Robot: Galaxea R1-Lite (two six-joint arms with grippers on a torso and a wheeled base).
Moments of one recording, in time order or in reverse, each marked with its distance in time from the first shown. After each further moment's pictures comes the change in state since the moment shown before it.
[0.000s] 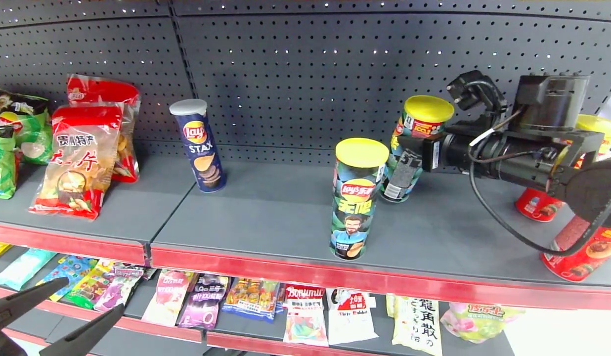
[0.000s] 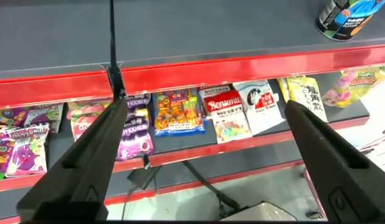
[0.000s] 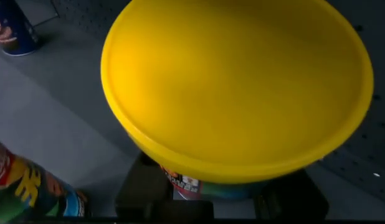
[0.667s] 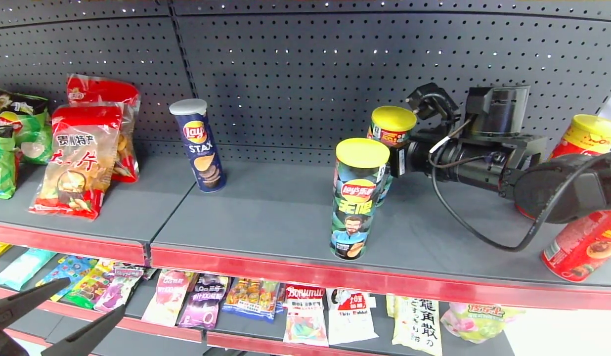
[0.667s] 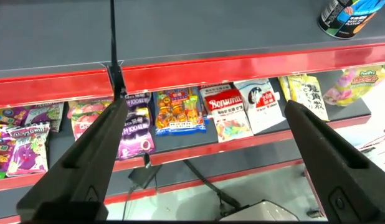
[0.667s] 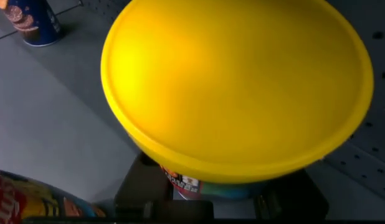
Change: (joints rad) left arm -0.001 0.004 0.001 0.000 -0.003 0.005; right arm 0.072 0.114 -0.083 0.000 0.000 0.000
